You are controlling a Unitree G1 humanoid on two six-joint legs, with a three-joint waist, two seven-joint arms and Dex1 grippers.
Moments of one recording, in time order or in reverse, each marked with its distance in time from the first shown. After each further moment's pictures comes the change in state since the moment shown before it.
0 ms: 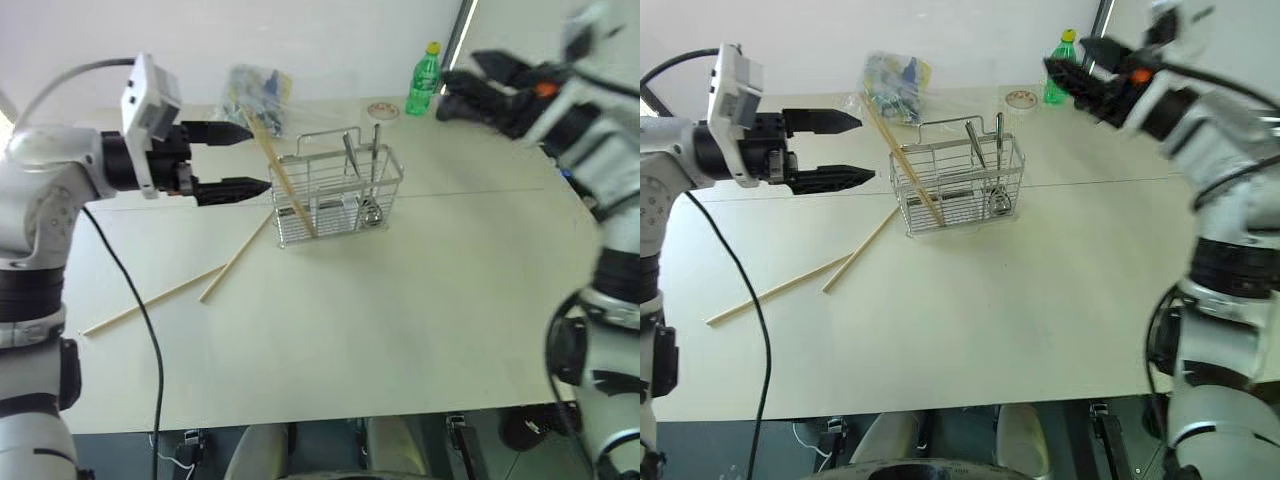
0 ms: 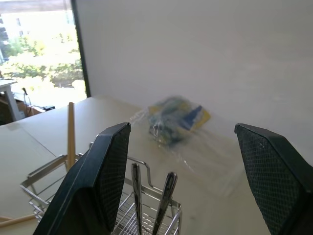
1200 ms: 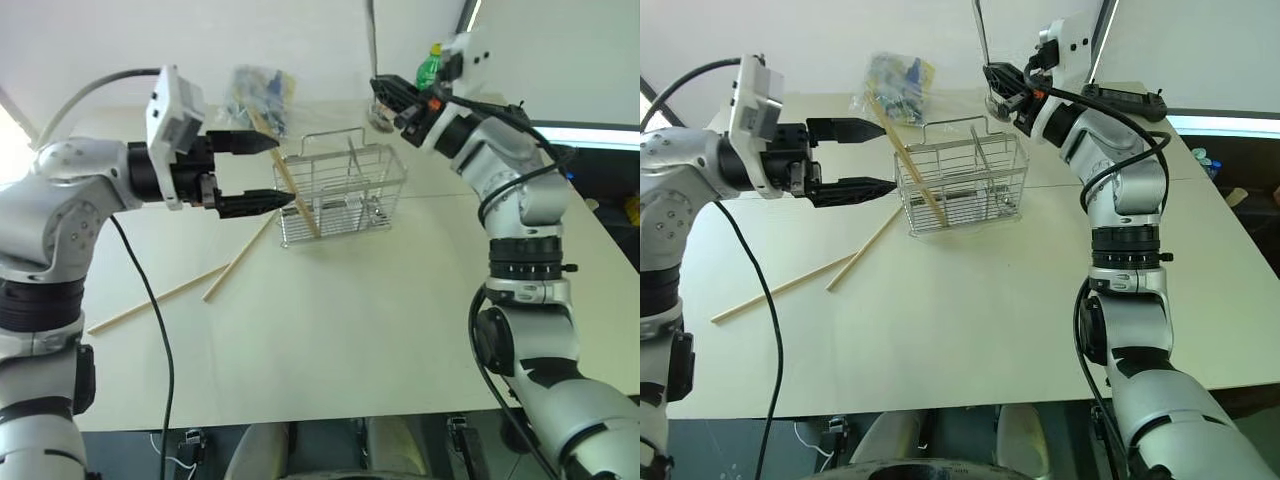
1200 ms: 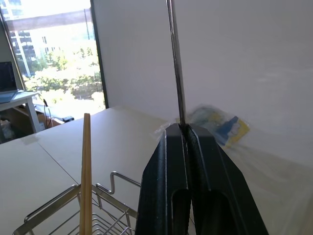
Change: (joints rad) left arm 0.011 -0.124 -0.007 -0.151 -0.086 0.037 0.107; right arm -0.166 0.495 0.149 0.375 -0.282 -0.293 -0.223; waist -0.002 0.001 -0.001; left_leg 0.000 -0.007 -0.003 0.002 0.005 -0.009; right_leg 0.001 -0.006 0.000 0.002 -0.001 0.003
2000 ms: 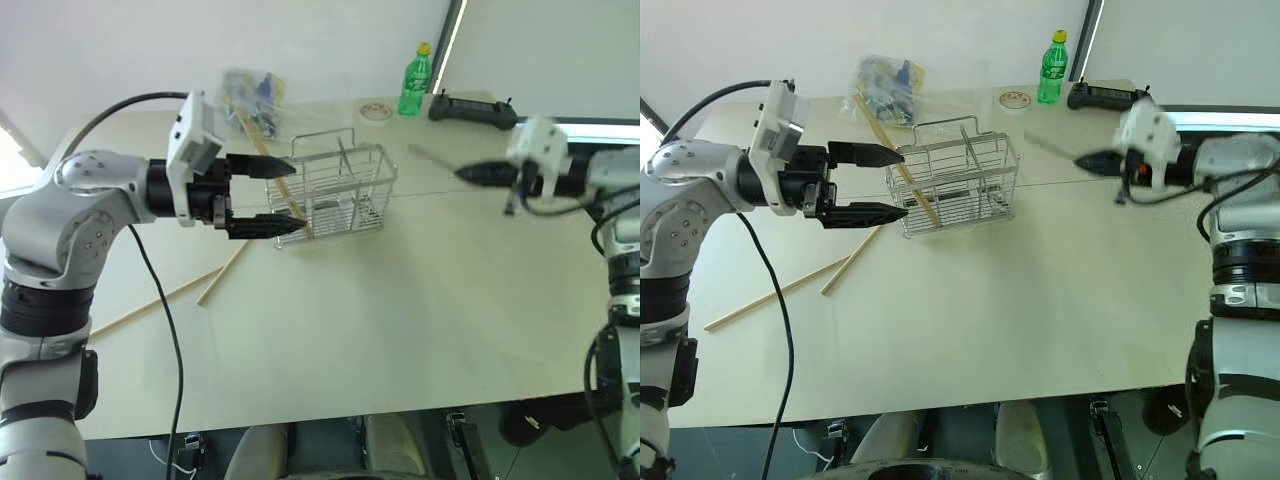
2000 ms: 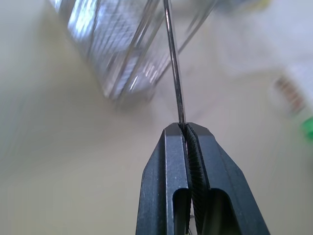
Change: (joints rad) left arm 0.019 -0.019 -0.055 -0.016 -0.023 0.021 -0.044; right arm 0.100 -0.479 0.076 0.215 -0.233 -0.440 0.611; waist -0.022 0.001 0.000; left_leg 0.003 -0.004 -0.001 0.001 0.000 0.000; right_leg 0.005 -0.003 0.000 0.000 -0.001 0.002
